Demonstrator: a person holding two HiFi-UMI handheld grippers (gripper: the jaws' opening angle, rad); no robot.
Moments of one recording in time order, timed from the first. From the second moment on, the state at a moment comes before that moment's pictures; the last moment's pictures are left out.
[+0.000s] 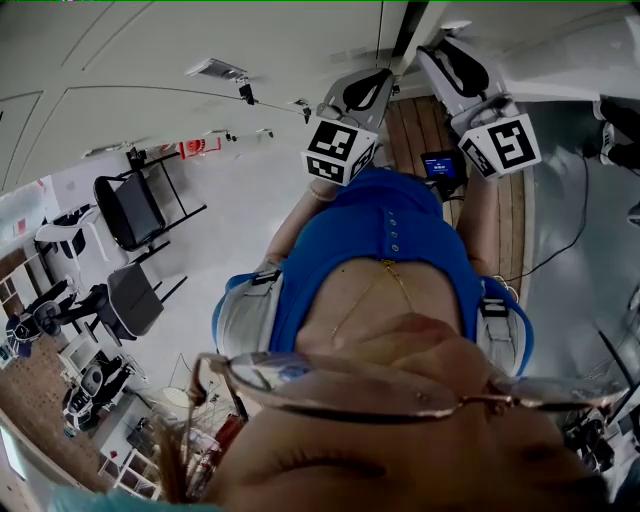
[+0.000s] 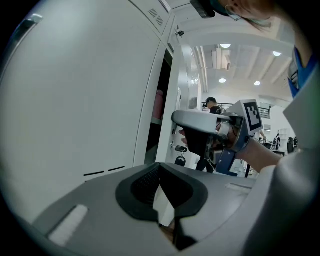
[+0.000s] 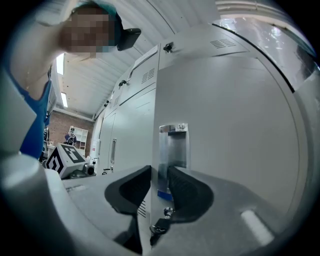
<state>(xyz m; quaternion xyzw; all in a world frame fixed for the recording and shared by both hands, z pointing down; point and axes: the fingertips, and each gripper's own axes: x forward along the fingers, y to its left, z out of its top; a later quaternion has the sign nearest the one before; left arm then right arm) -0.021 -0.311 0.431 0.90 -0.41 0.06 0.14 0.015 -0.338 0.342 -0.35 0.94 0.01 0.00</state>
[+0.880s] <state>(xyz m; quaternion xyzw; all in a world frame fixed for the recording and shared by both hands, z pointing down) -0.025 -0.338 0.436 0.90 -0.40 0.06 0.15 0.019 -0.377 0.355 -0.41 0.91 0.01 -0.01</state>
